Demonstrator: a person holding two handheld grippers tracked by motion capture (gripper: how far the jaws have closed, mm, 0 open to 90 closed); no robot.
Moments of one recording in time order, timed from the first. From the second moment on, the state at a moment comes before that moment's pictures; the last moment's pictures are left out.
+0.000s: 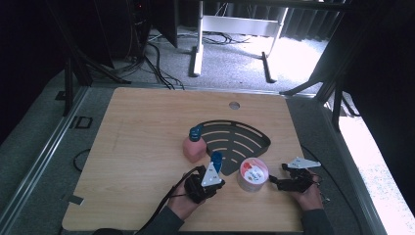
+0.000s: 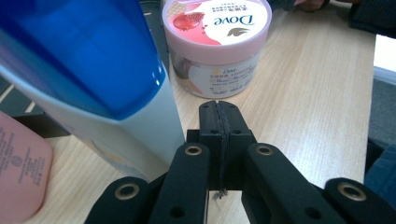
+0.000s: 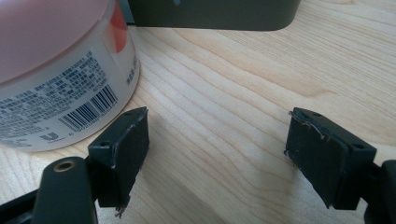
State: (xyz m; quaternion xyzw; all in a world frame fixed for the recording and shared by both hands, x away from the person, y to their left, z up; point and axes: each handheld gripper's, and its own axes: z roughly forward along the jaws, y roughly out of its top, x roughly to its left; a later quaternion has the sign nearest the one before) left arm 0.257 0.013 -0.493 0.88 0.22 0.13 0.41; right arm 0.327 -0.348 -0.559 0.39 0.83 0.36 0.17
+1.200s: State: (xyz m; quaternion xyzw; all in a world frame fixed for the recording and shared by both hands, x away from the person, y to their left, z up) left arm 0.278 0.019 -0.523 0.87 0.25 0.14 0.40; right arm 0.327 -0.348 -0.559 0.39 0.83 0.36 0.17
